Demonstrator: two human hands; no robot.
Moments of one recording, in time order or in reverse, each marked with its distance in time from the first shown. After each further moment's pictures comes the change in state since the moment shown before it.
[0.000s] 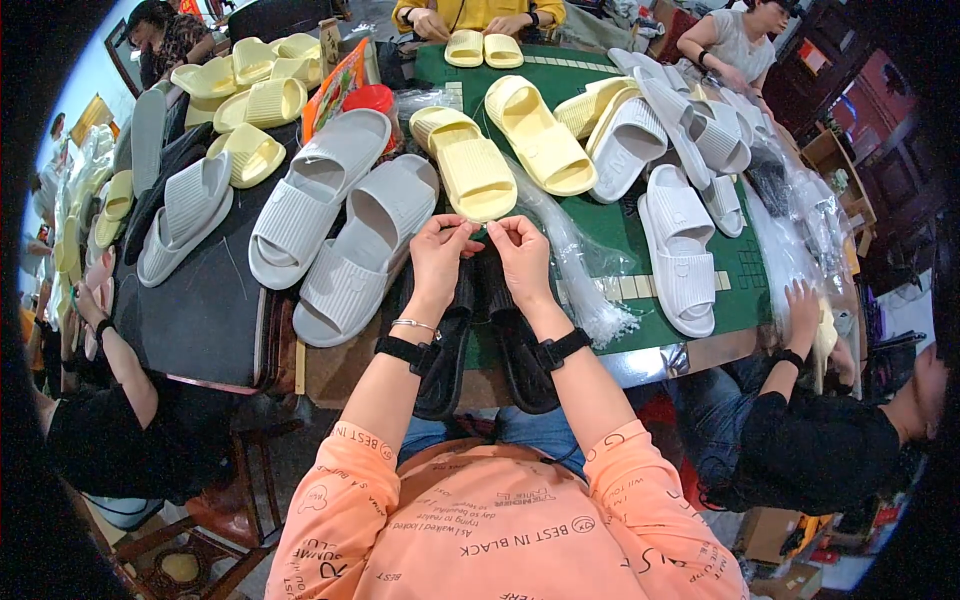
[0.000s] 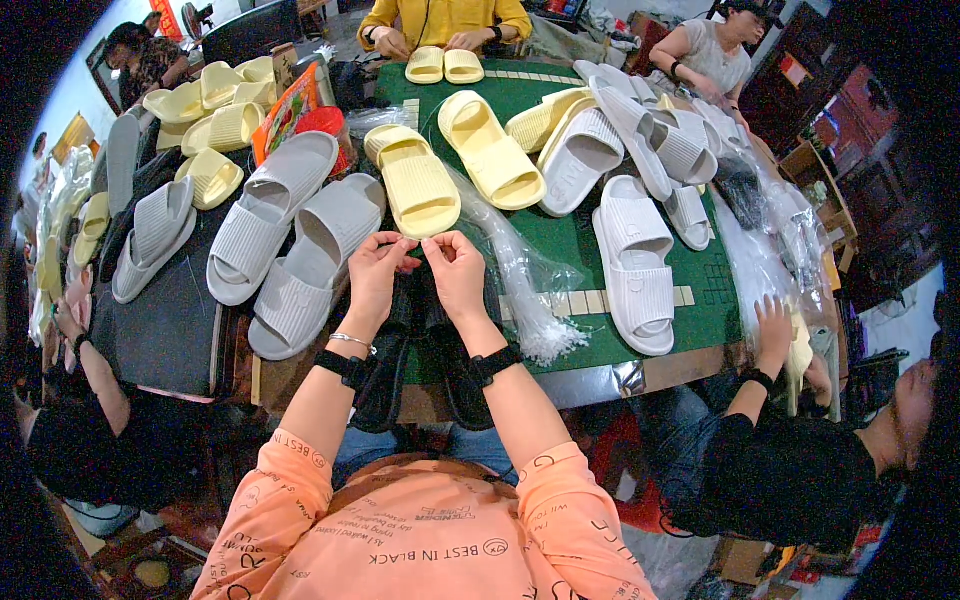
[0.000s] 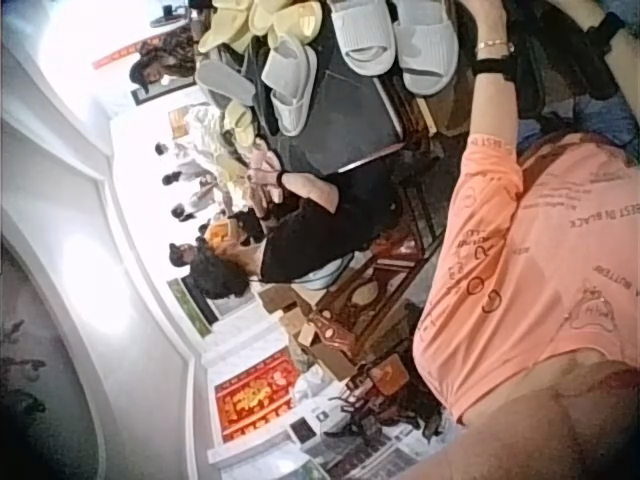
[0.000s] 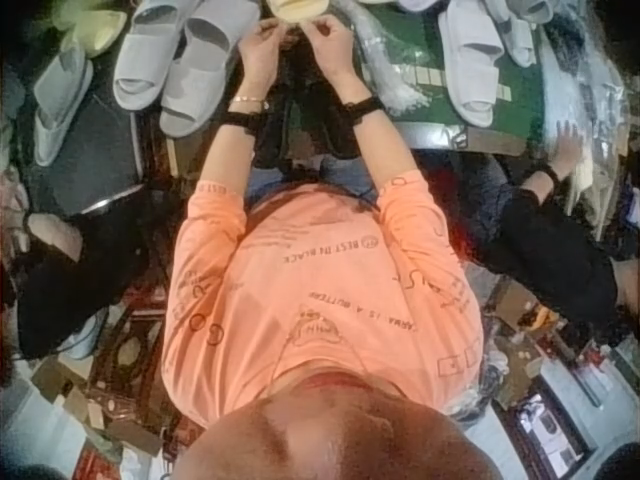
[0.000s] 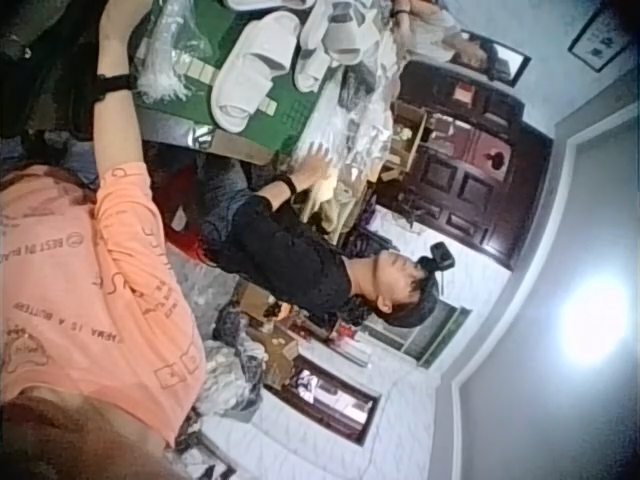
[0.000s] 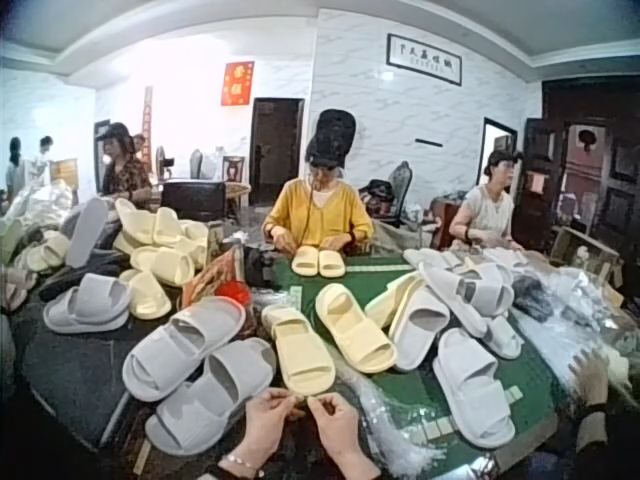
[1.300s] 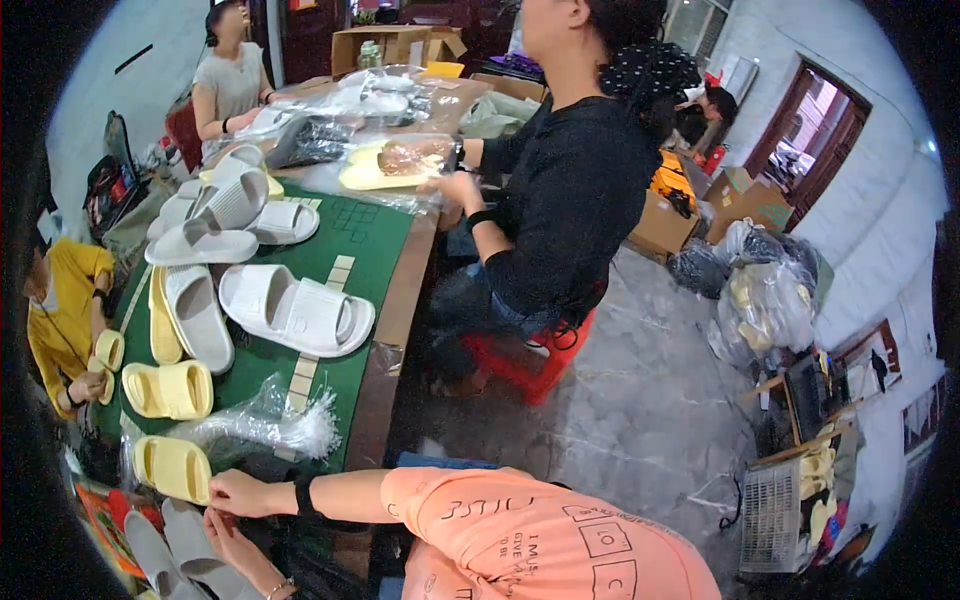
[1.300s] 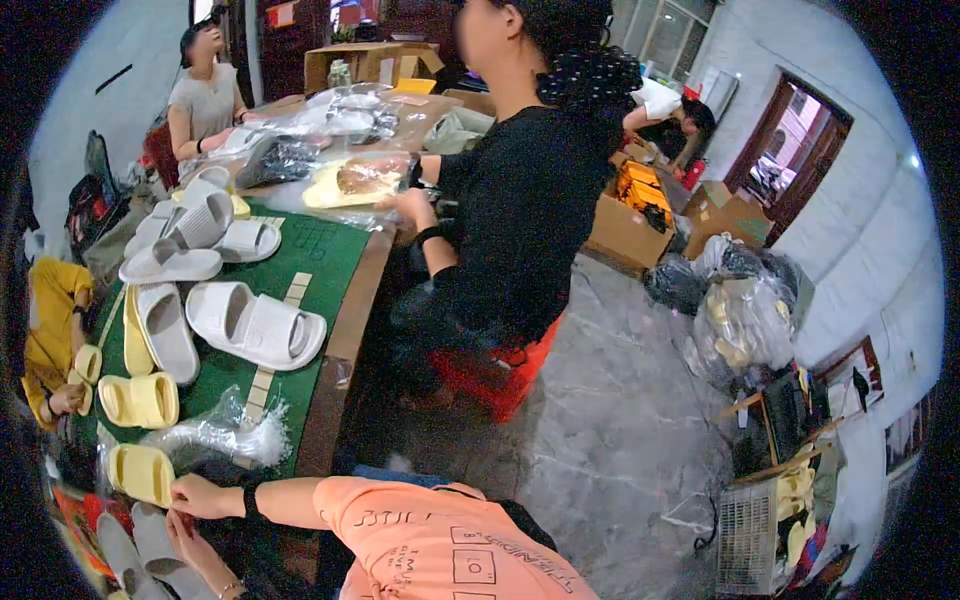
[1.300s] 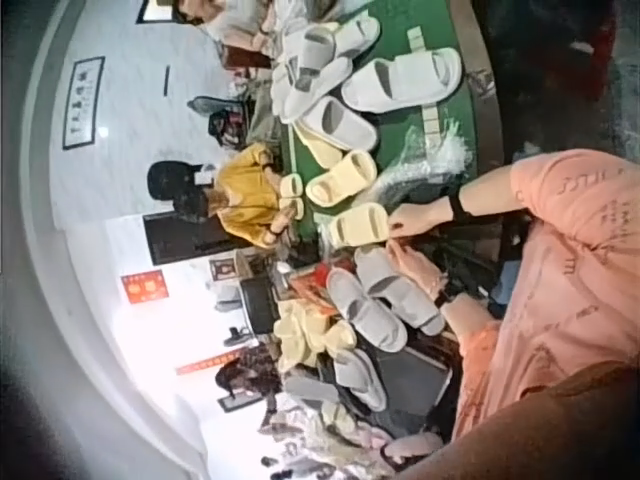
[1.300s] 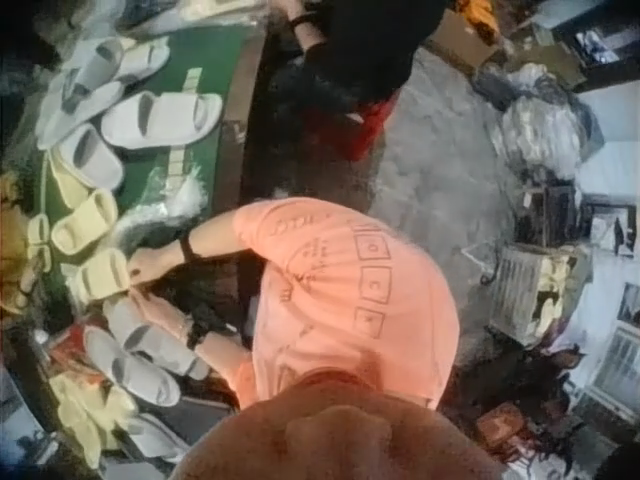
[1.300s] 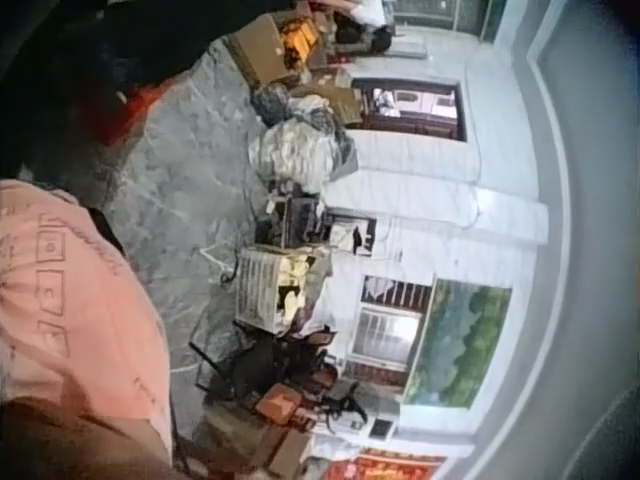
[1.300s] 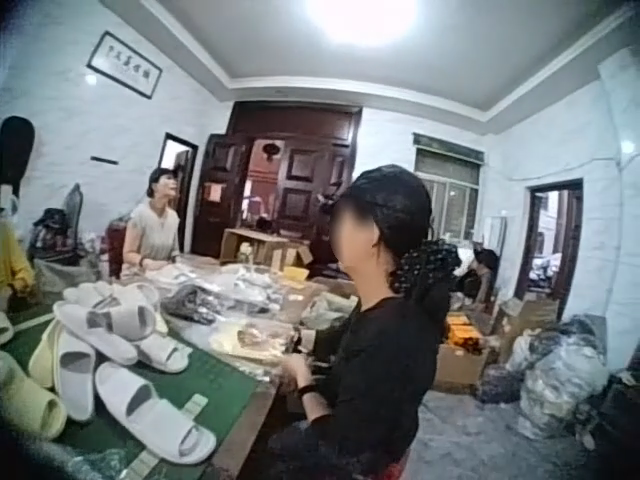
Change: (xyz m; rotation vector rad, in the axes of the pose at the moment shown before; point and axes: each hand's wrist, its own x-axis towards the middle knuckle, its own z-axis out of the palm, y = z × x) left_hand 0.019 -0.011 -0.013 0.217 -0.162 -0.092; right_hand 0.006 0.017 0.006 -0.179 0.106 -0.276
